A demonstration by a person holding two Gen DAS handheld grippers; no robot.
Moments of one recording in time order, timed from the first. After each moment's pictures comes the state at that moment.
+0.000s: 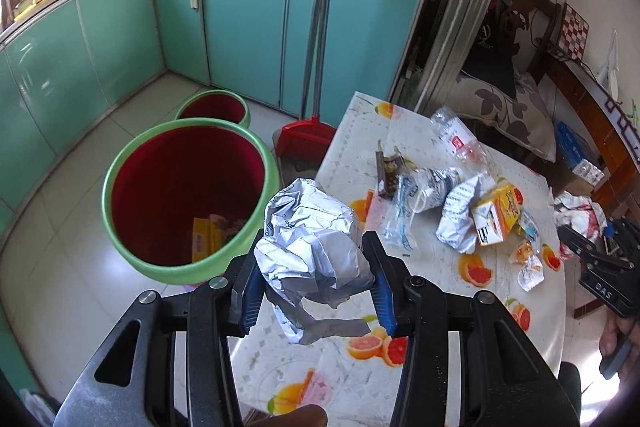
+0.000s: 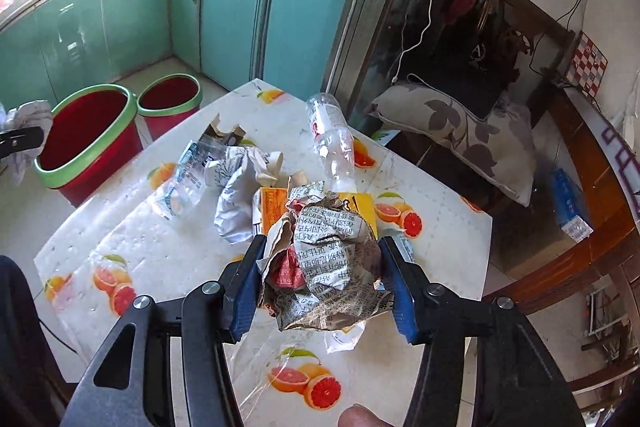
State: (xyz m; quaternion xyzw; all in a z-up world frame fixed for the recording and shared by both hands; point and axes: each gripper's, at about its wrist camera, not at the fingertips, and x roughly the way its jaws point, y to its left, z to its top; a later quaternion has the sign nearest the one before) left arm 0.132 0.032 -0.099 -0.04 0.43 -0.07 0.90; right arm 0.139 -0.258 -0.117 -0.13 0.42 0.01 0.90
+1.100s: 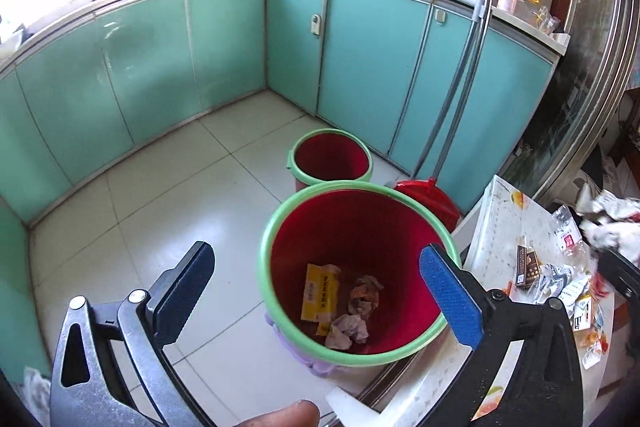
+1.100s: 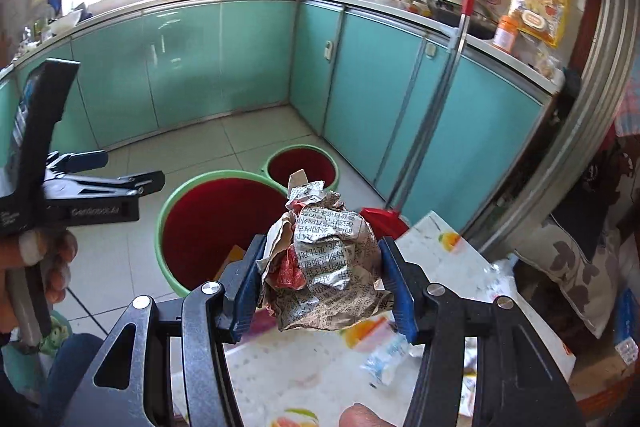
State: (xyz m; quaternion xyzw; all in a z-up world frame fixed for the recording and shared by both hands) left arm 0.164 0.203 -0.084 -0.09 0.38 0.09 0.92; right arm 0.212 0.011 -0.070 -0.16 0.35 0.21 0.90
